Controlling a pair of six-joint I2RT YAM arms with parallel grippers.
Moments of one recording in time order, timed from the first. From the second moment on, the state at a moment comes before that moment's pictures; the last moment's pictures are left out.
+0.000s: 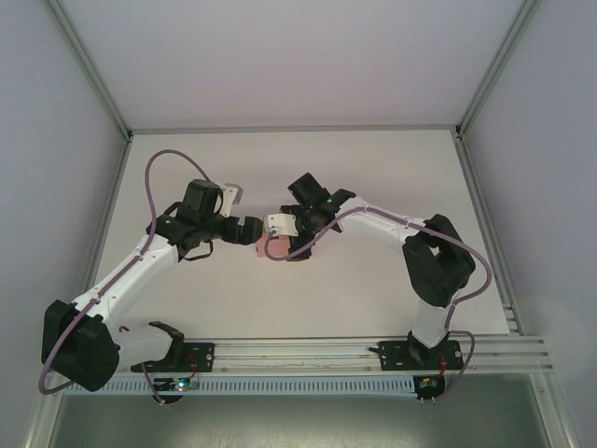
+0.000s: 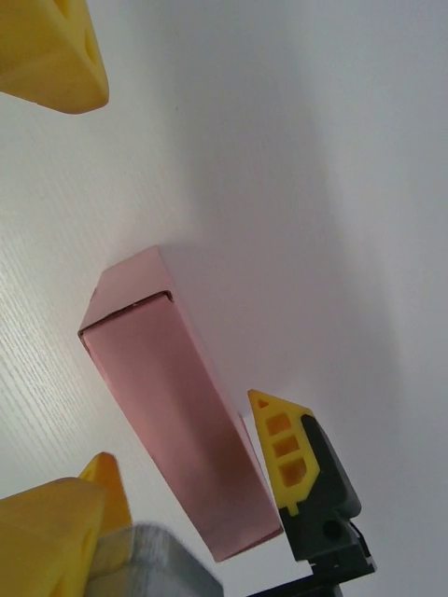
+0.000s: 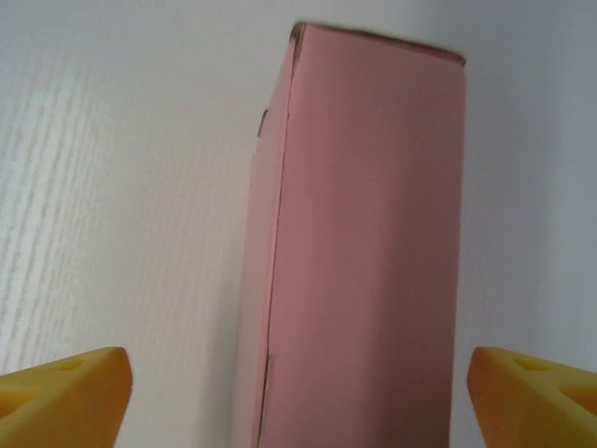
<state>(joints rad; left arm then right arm) -0.36 1.20 0.90 -0.54 0.28 -0.21 0.72 1.83 1.30 -0.56 -0.34 -0.95</state>
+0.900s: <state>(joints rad) -0.36 1.07 0.82 -0.54 0.22 -0.24 0.78 1.65 1.14 -0.46 -0.07 -0.95</state>
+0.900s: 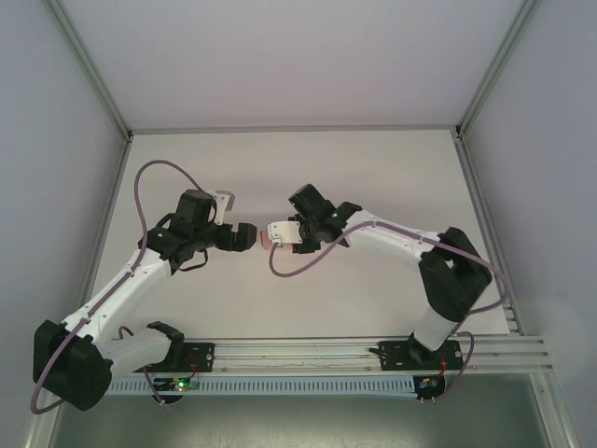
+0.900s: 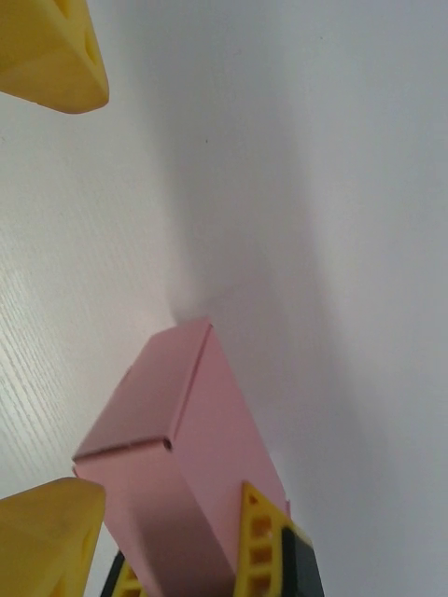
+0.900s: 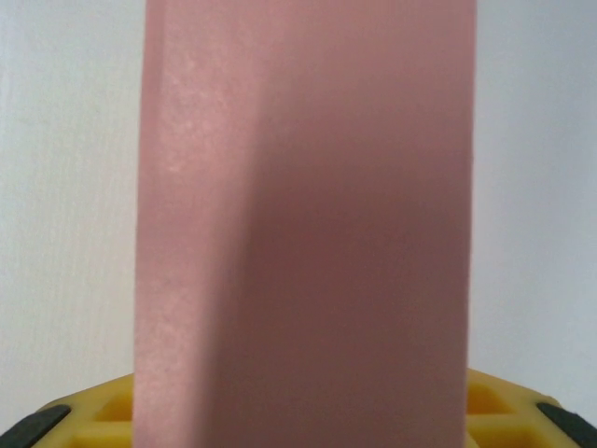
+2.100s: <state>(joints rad) -0.36 1.04 0.76 -0.50 0.22 -0.29 0.75 1.78 0.93 0.12 0.25 -1.03</state>
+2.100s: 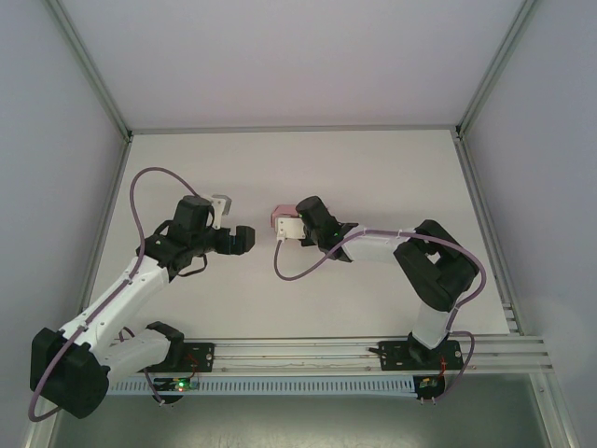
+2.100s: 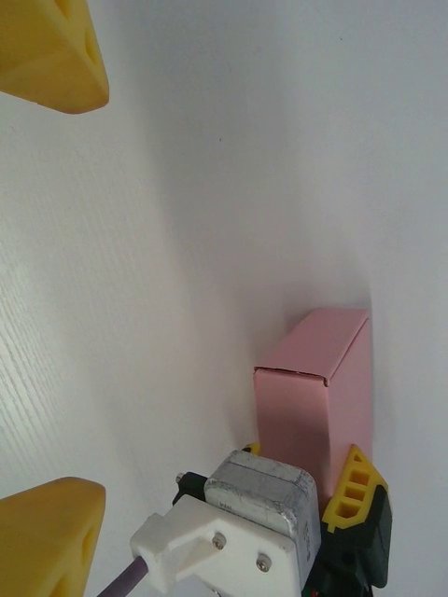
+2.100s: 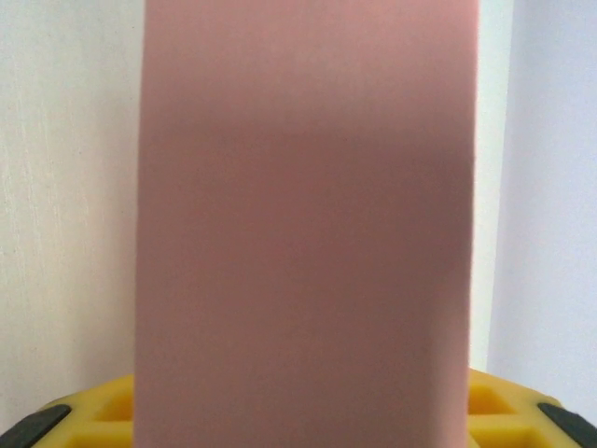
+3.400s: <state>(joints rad) -0.36 0.99 0.72 -0.42 -0.13 -0.31 0.46 1.13 0.82 -0.06 0.01 -0.34</state>
